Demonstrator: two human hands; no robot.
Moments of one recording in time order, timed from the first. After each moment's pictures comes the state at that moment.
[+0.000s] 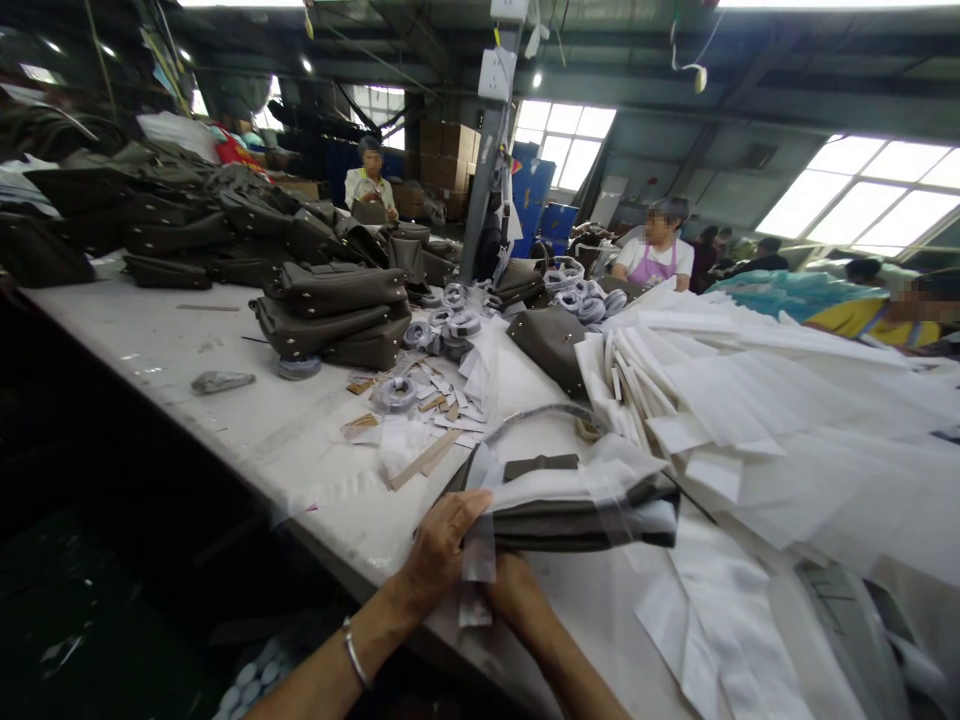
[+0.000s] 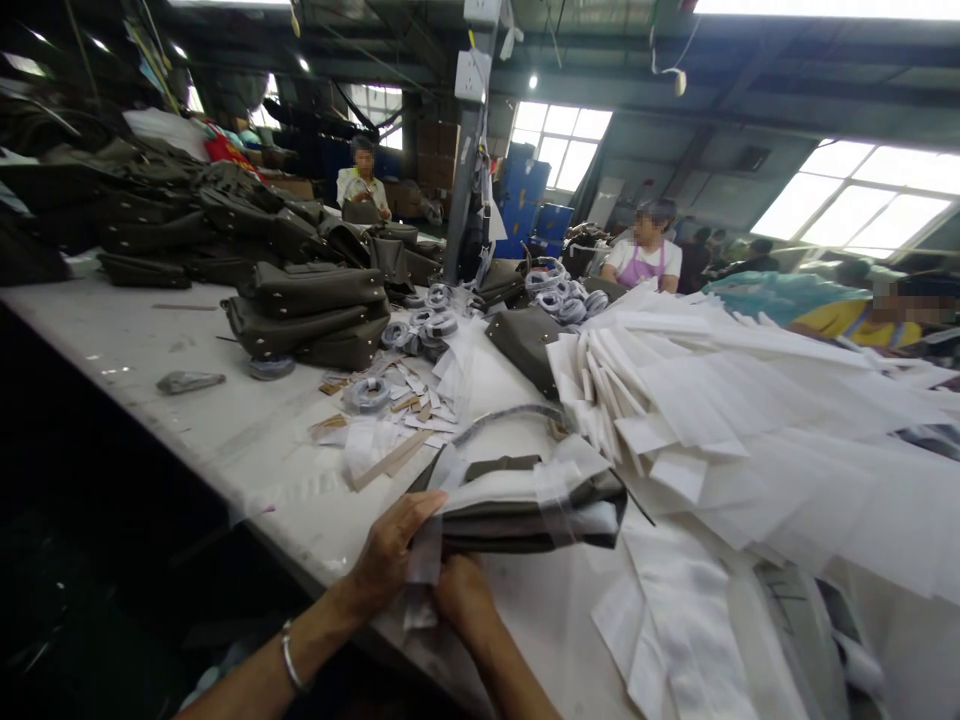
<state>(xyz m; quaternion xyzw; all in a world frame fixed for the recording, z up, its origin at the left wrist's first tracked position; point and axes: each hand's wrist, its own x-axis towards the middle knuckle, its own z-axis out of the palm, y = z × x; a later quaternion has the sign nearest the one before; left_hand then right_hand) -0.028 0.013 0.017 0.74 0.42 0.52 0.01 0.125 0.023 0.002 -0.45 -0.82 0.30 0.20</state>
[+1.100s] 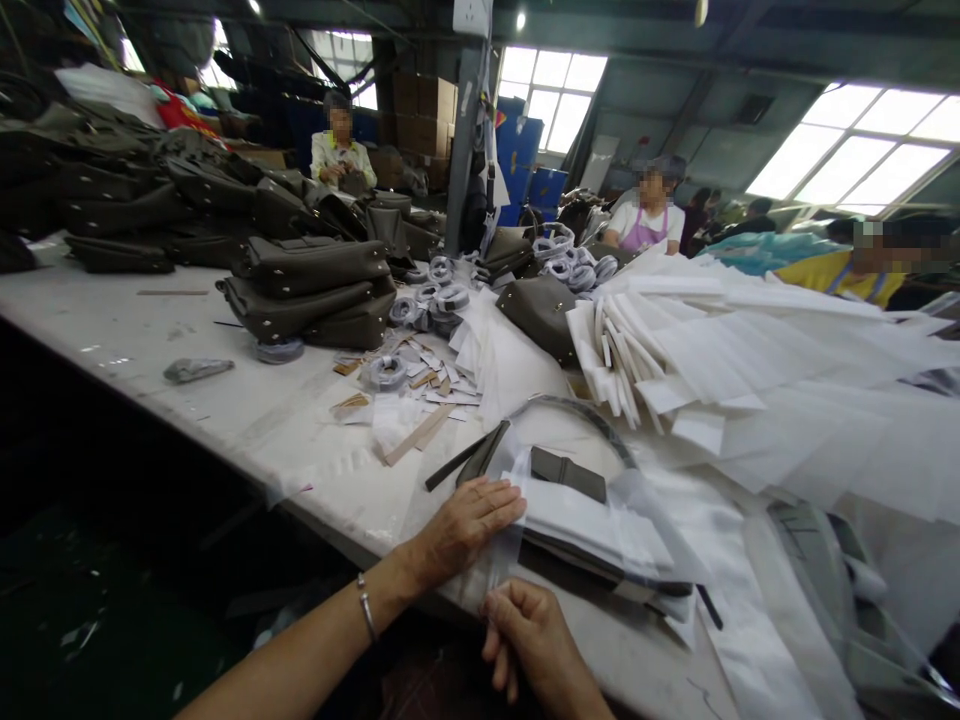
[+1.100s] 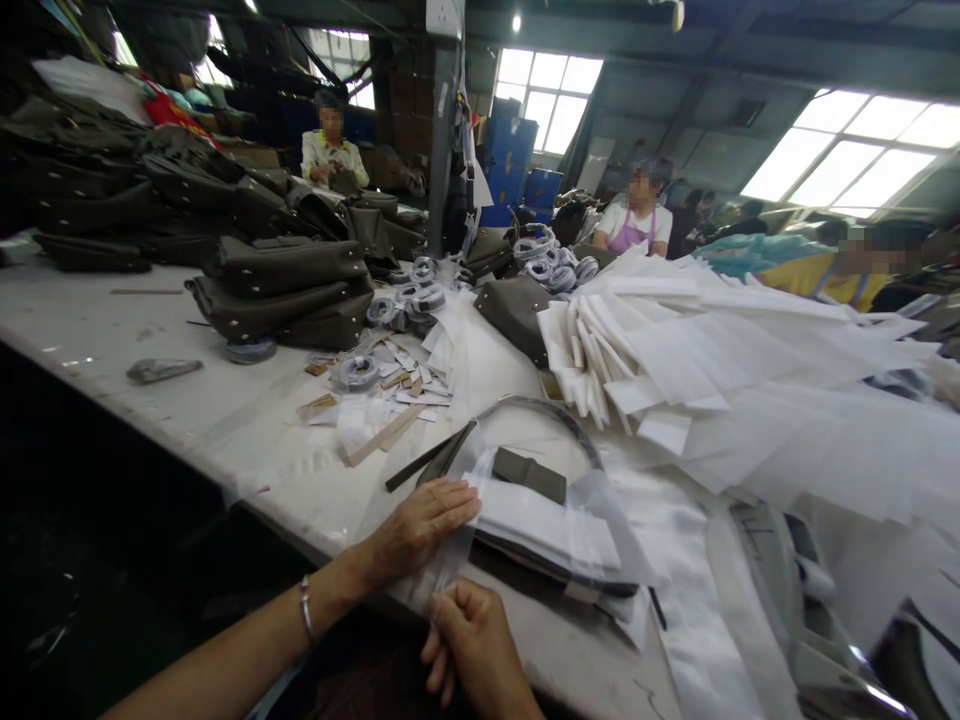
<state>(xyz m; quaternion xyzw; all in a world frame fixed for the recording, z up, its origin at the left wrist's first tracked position) -0.017 0.013 0.009 0.88 0.31 0.36 0.03 0.152 -0.067 0.008 -0.50 -0.43 0.72 0.24</state>
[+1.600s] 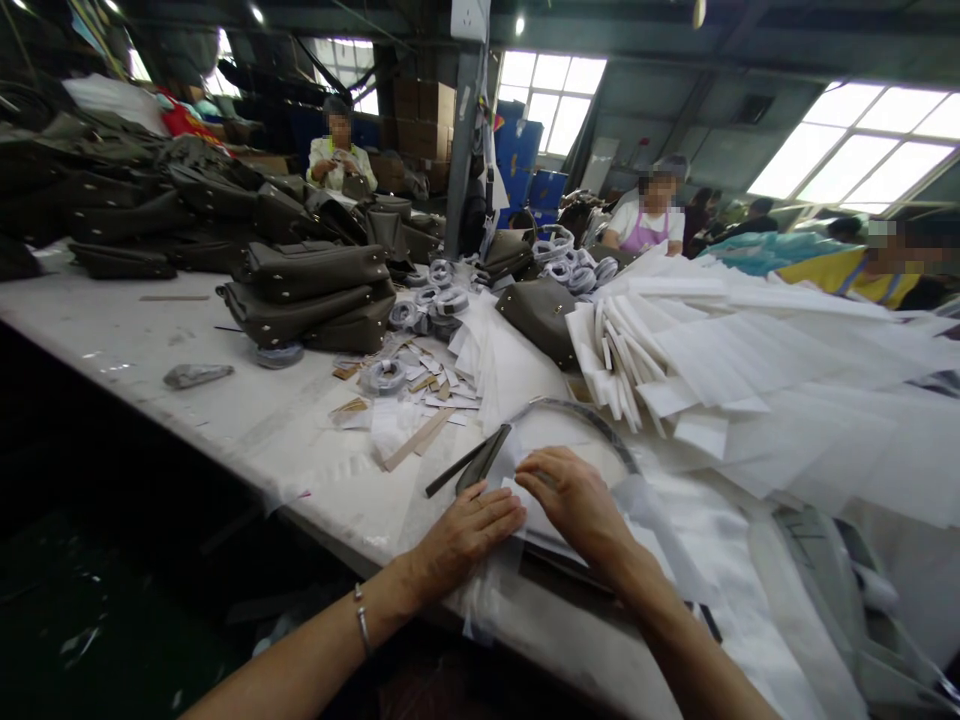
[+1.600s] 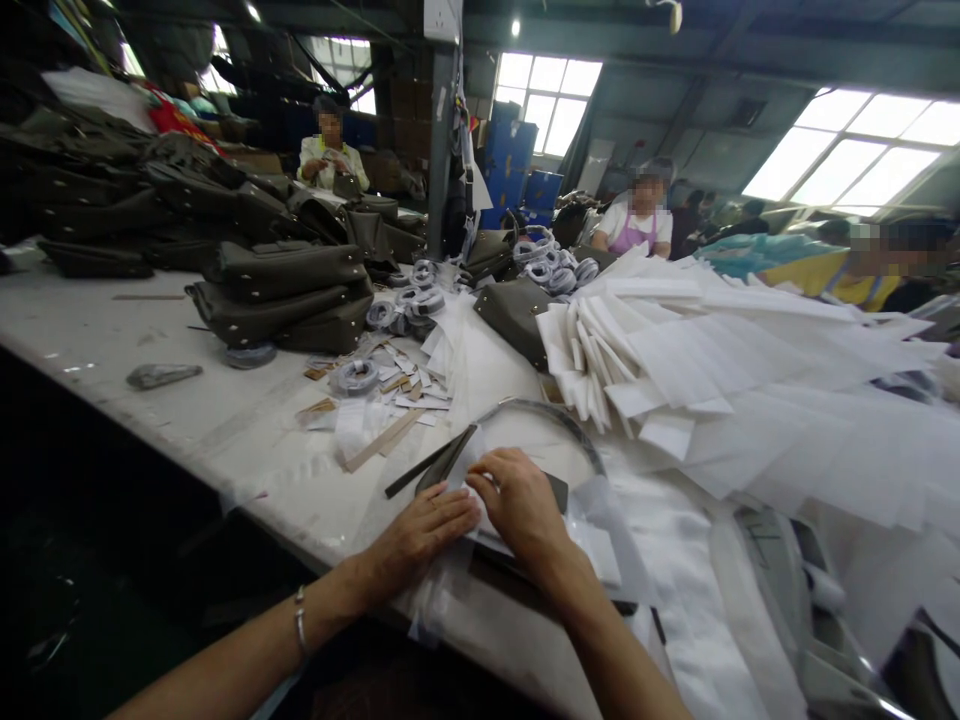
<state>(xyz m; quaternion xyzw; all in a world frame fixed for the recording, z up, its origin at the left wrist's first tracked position) -0.012 0.010 0.010 0.89 0.31 0.34 0.00 0.175 0.057 0.127 -0.47 -0.83 0.21 0.22</state>
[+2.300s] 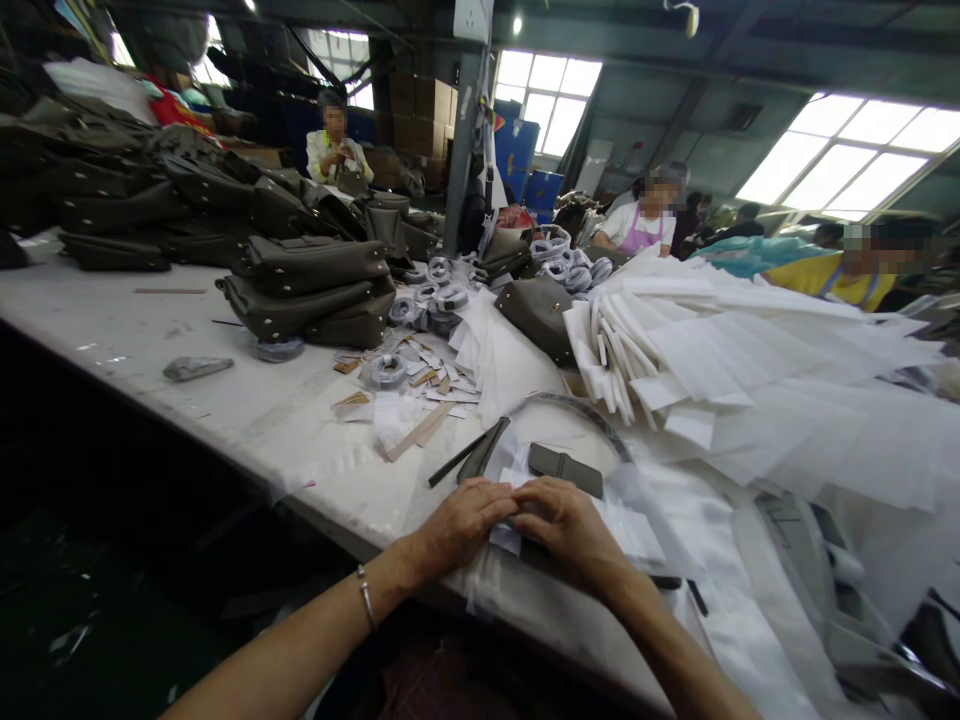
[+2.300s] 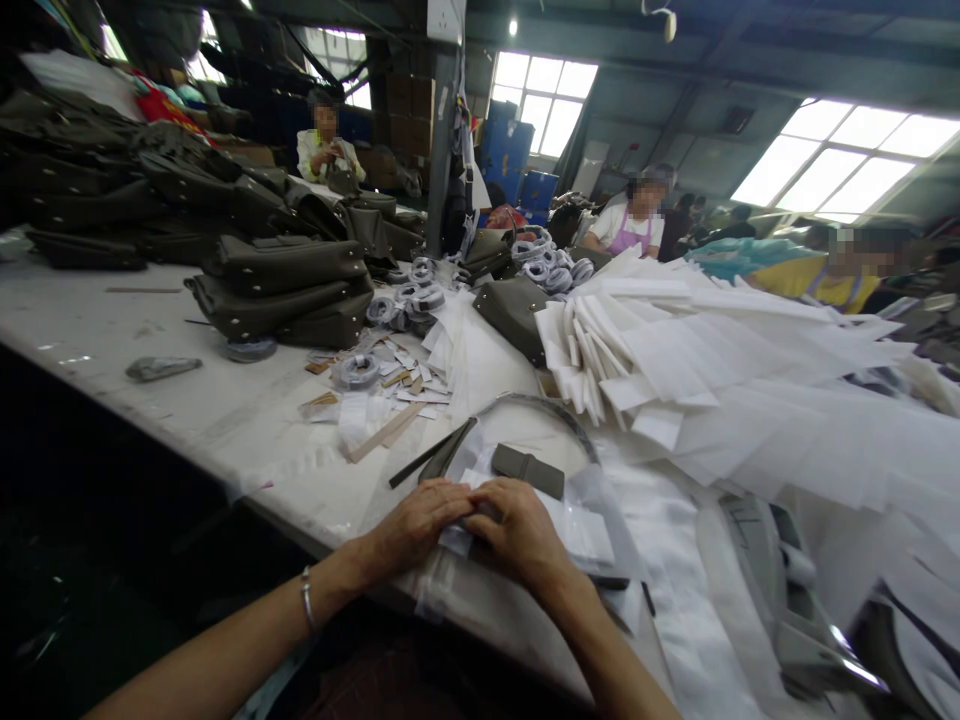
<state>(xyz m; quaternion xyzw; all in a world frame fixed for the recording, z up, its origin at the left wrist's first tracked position) -0.014 0.010 0.005 0.86 0.28 0.41 0.09 0.196 0.032 0.079 -0.43 -0.84 0.22 0.25</state>
